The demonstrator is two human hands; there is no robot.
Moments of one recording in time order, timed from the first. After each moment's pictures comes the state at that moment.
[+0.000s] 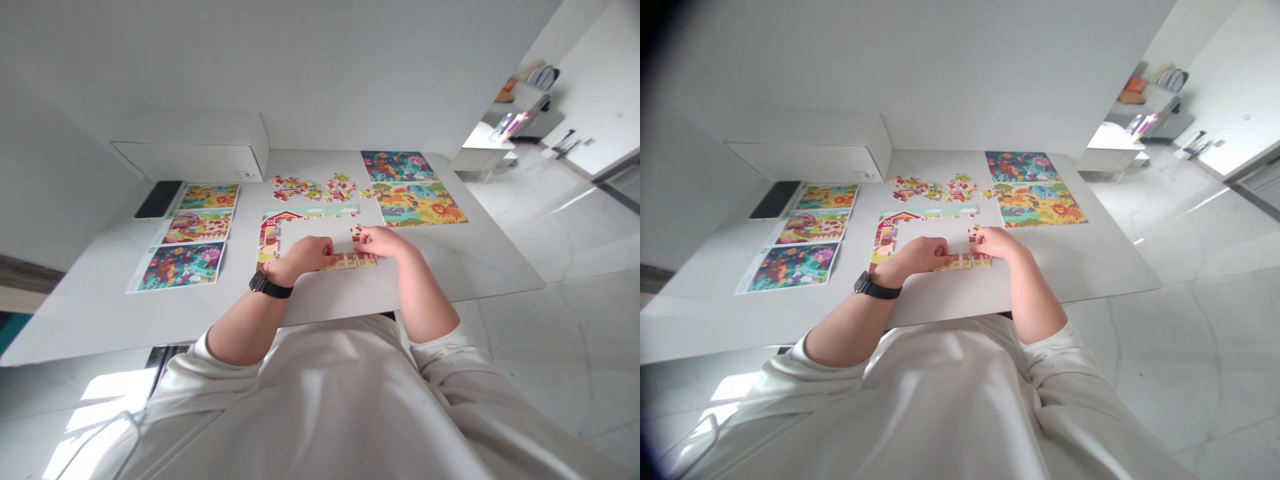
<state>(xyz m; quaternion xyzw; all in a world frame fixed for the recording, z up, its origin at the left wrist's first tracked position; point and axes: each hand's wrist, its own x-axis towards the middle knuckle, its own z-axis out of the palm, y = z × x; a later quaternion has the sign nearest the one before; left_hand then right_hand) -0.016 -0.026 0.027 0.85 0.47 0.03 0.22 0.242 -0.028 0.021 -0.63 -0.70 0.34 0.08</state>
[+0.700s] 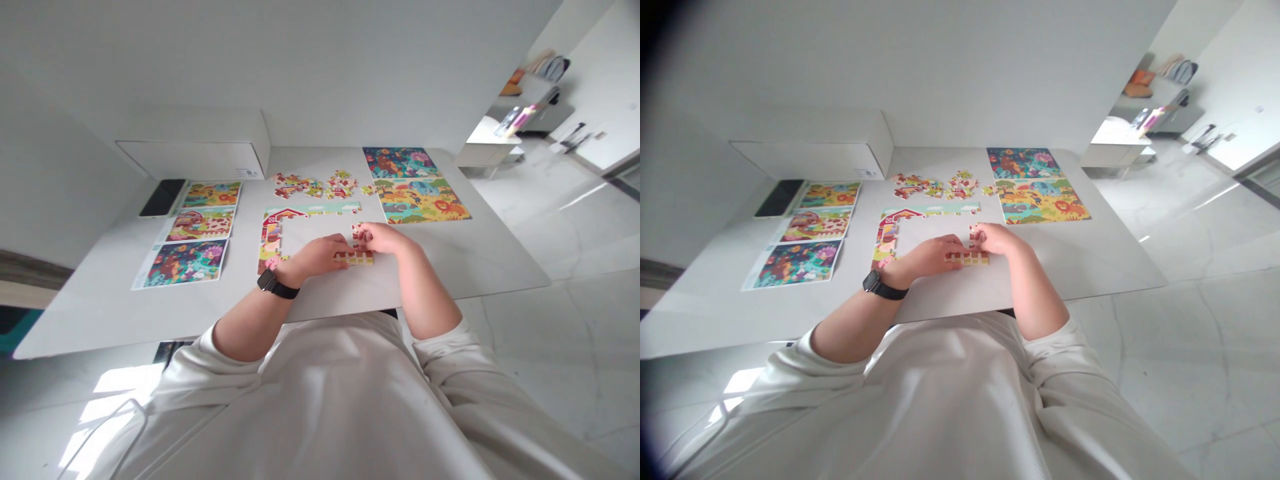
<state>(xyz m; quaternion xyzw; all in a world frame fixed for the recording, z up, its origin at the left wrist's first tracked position) -0.007 -0.033 0.010 0.92 0.29 0.12 0.23 0.239 -0.023 0.019 -0.59 -0.71 0.36 0.11</state>
